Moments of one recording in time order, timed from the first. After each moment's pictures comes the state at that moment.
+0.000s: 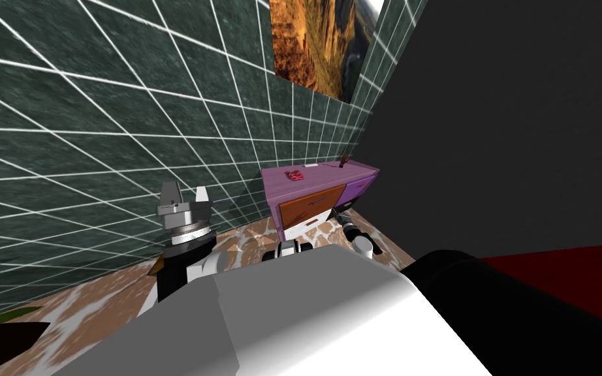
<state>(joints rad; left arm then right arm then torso) 0.46 0.02 0.05 -2.23 0.02 -0.59 -0.05 0.57 -0.22 -0.23 -1.90 -1.46 0.13 -0.66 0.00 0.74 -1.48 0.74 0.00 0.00</state>
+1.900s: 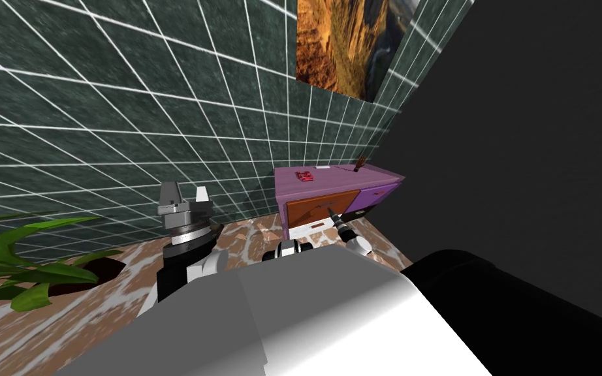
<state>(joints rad) 0.46 0.02 0.05 -2.23 0.02 -0.59 -0.05 0.50 -0.16 -0.24 -1.75 -1.92 0.32 -0.79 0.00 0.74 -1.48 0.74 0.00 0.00</state>
